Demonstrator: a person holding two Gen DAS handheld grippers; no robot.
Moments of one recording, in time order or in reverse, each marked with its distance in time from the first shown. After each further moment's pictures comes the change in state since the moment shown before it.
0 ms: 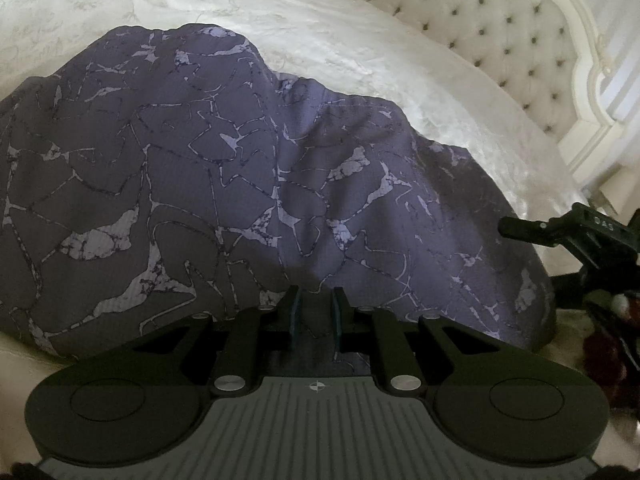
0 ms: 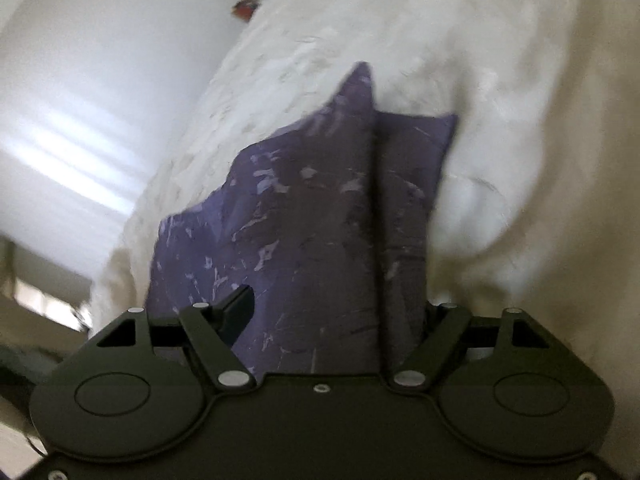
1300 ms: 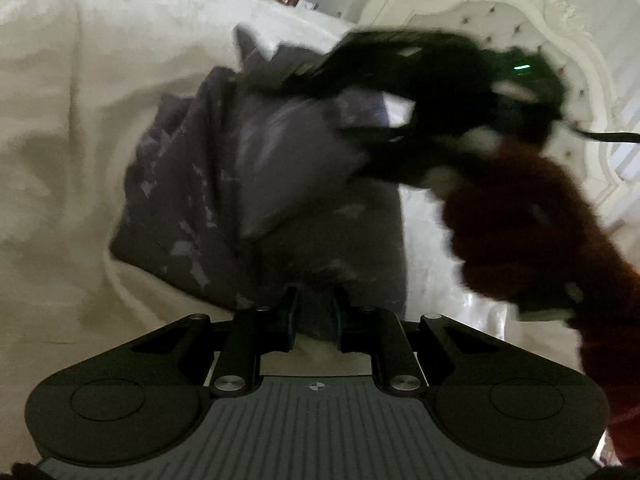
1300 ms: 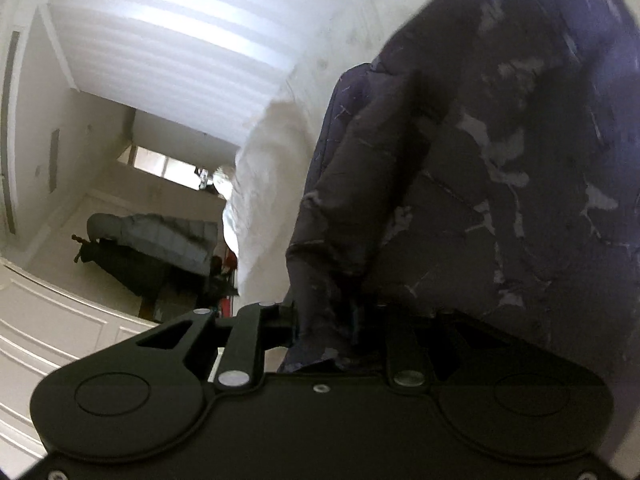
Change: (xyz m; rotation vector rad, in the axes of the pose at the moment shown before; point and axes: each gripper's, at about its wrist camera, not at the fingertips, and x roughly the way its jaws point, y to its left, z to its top) left arm -0.108 0.051 -0.019 -0.126 -0.094 0.030; right arm 0.188 0.237 -0.062 -0.209 0.446 0.395
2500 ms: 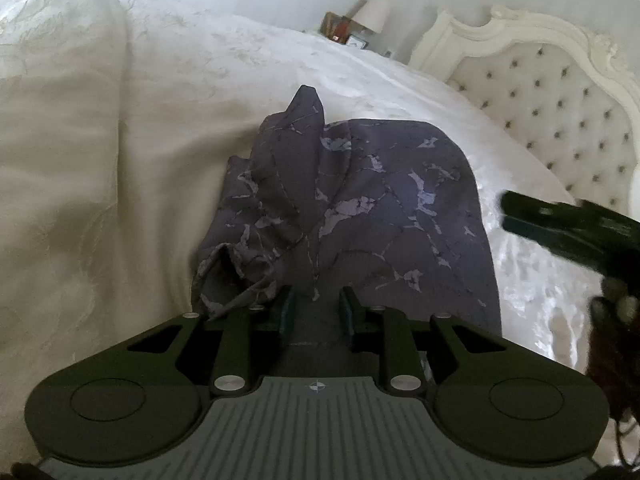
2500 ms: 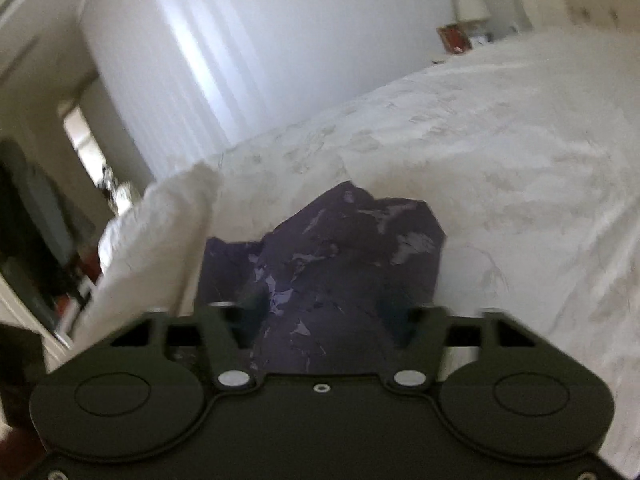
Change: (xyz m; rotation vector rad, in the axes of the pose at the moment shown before) left arm 0.060 0.036 0.055 -0.067 -0.114 0.118; right arm -0.112 0.023 -0.016 -0.524 -0.333 -0.450
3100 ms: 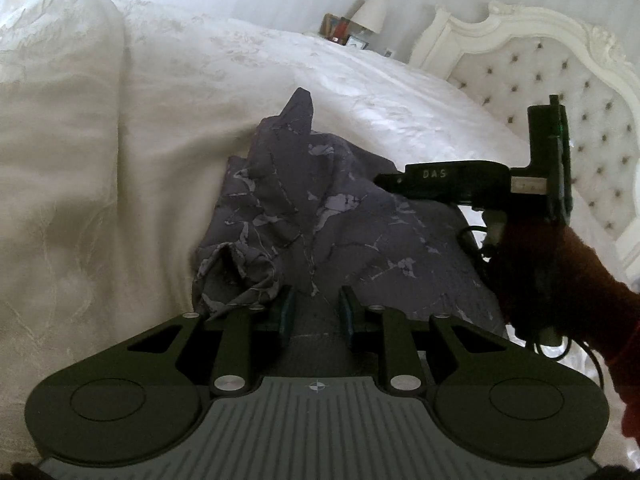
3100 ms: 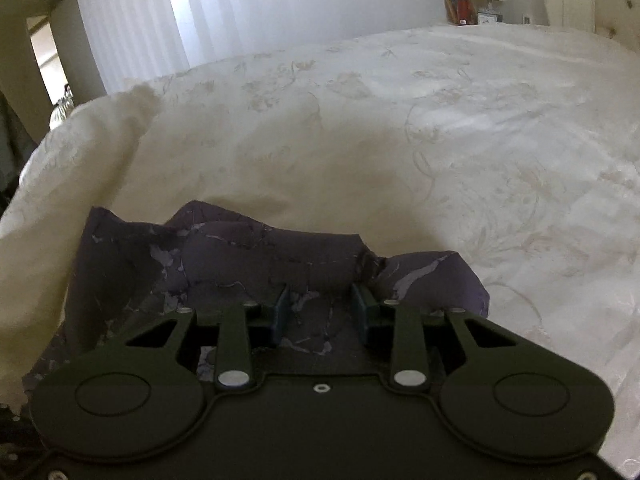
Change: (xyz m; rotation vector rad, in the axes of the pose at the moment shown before) left arm -0.001 0.004 -0.007 0.020 -0.010 0.017; right arm 0.126 0.003 0.010 -0.139 0.166 -0.159
